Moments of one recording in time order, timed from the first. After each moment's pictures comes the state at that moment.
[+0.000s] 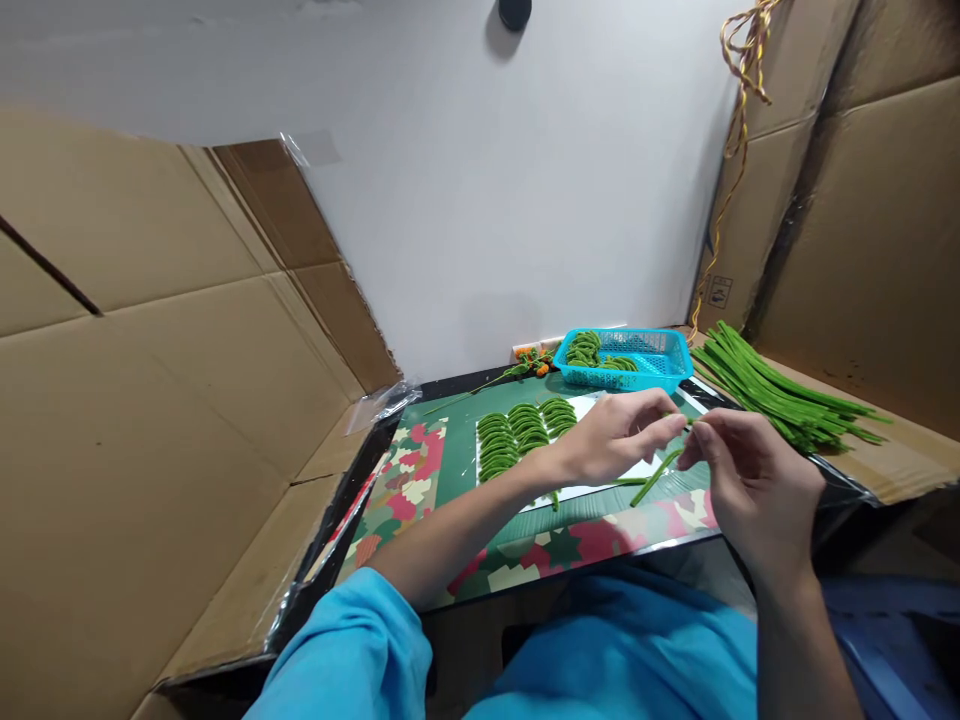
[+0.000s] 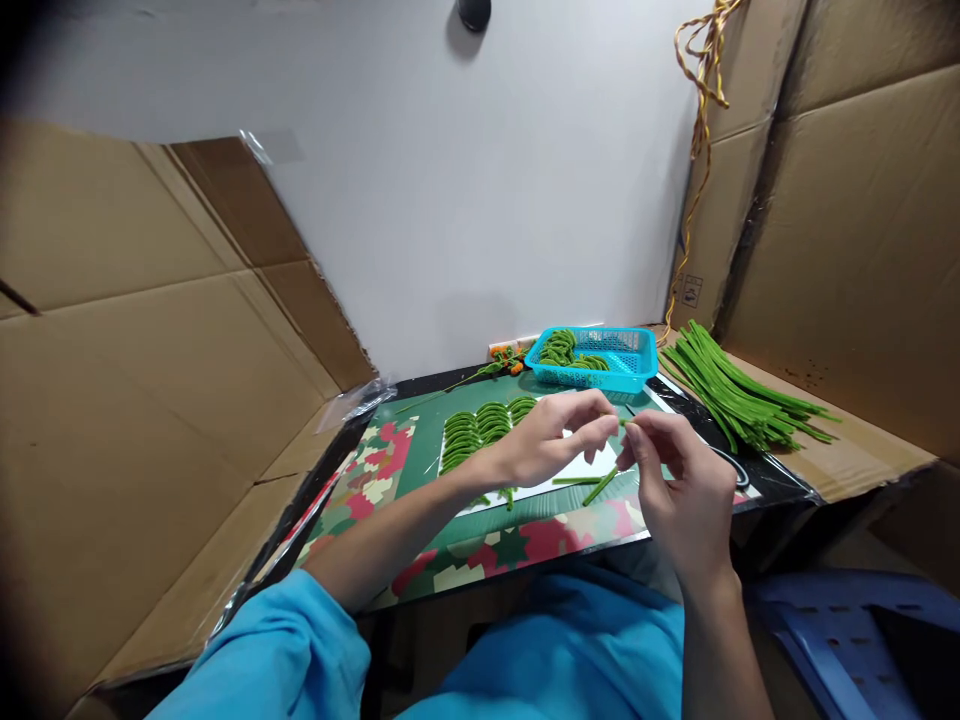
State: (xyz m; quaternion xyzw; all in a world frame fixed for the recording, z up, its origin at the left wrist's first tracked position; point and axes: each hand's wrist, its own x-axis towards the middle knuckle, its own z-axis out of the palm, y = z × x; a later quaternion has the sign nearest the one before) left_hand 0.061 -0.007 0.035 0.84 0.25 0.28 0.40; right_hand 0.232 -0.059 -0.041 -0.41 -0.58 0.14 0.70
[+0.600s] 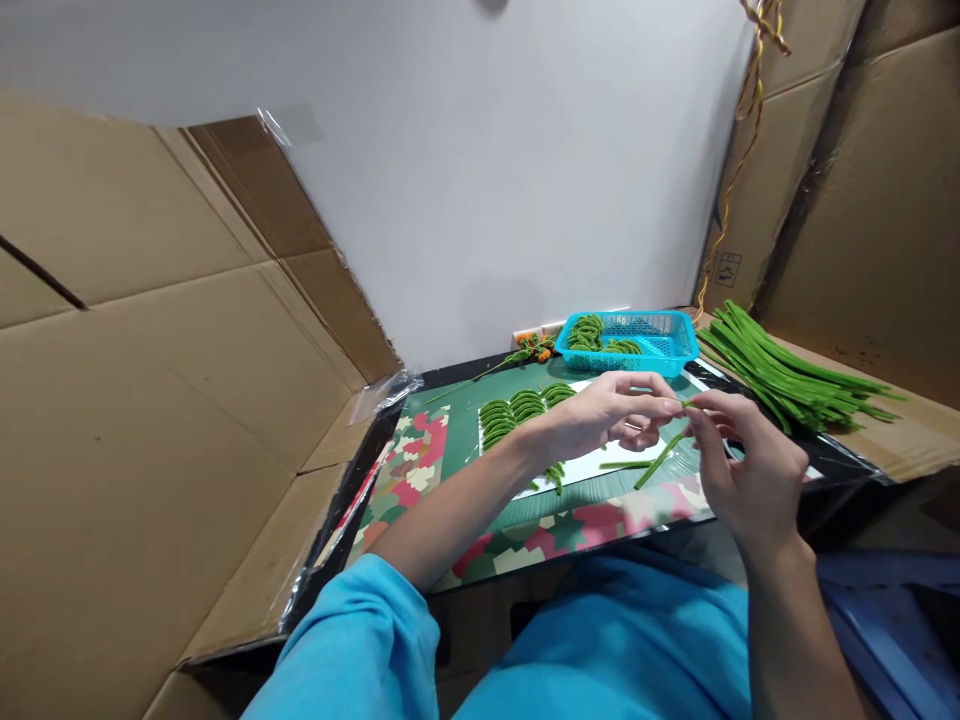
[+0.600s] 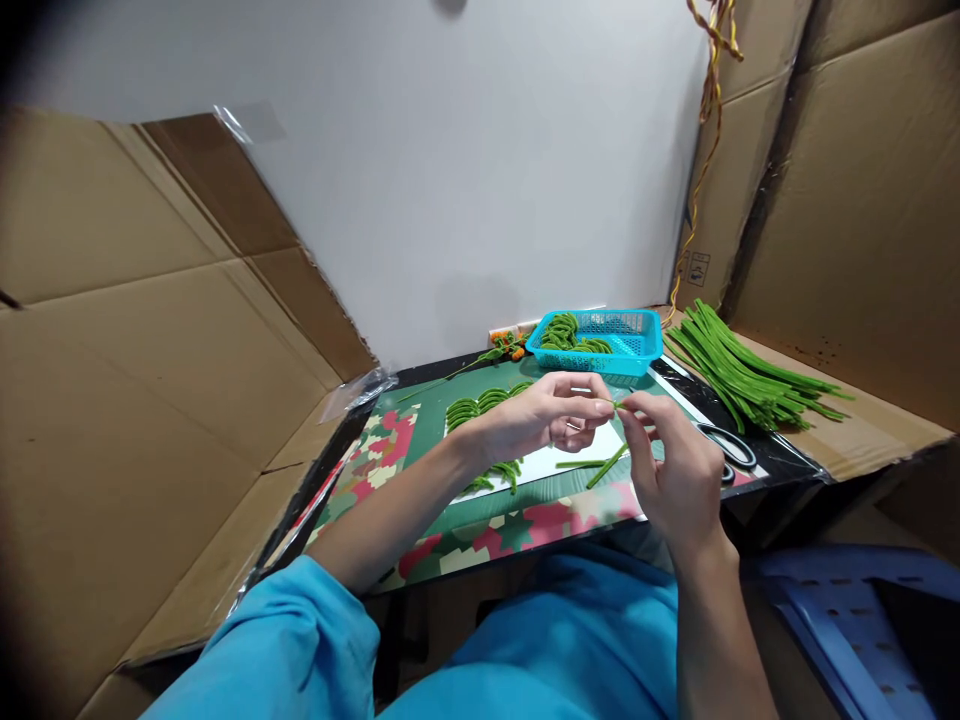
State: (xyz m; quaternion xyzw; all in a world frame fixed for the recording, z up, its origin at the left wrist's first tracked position) left_hand 0.059 -0.006 0.054 0.58 0.28 0.22 0.73; right_hand 0.232 -0.051 -0.046 -0.42 -0.64 -0.05 0.64
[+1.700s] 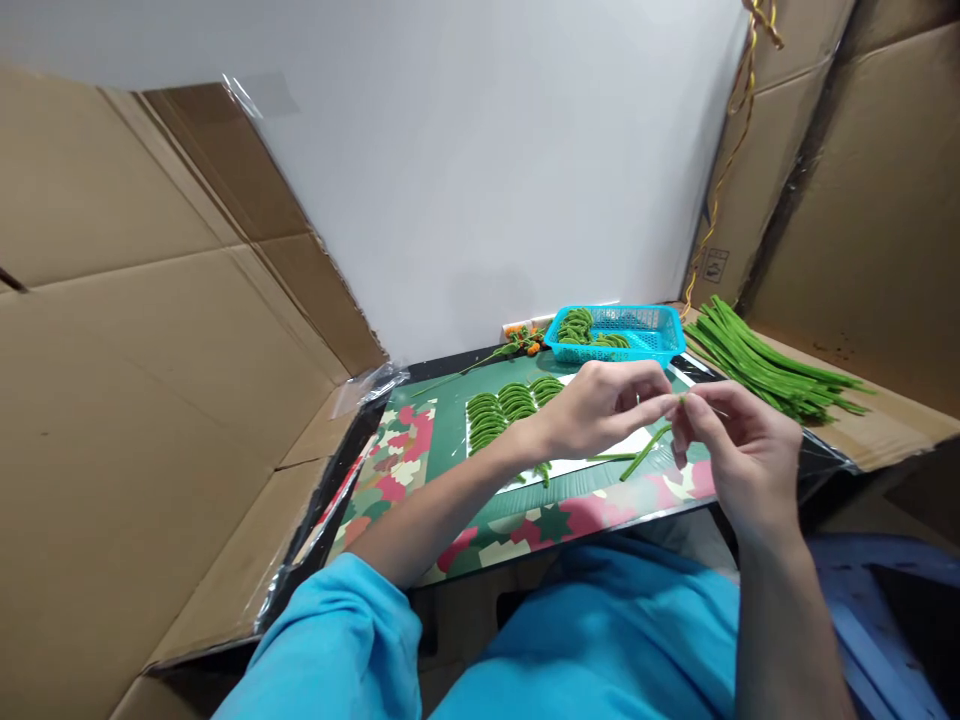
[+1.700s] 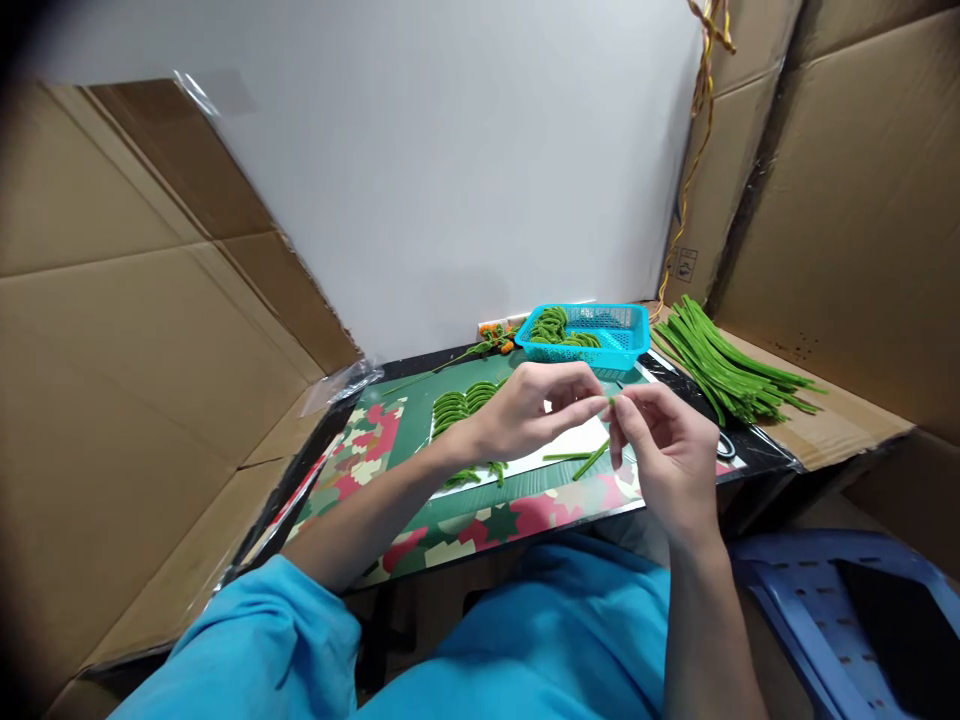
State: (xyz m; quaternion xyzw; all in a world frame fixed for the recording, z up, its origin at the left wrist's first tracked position) left_hand 0.057 -0.007 0.049 0.88 0.21 0.28 0.32; right_hand 0.231 -0.058 -0.028 -0.33 -0.52 0.32 0.72
